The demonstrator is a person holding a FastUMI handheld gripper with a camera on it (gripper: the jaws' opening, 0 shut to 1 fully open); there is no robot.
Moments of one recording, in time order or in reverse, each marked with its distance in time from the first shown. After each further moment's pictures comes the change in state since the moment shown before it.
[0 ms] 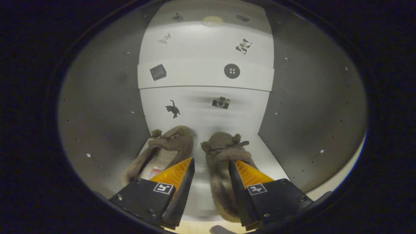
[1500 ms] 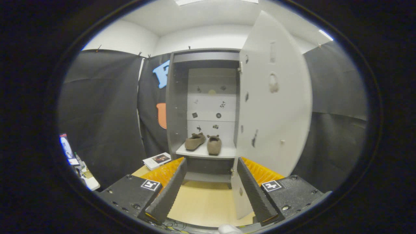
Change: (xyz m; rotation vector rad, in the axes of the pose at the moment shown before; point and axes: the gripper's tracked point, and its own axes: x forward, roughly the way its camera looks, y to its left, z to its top) arm -0.477 -0.148 -0.103 -0.013 -0.319 0.124
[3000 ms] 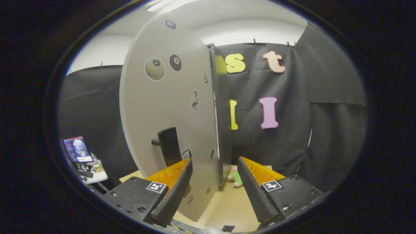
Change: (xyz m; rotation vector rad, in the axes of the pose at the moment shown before) arm 0.055 -0.163 -0.004 0.058 0.040 0.310
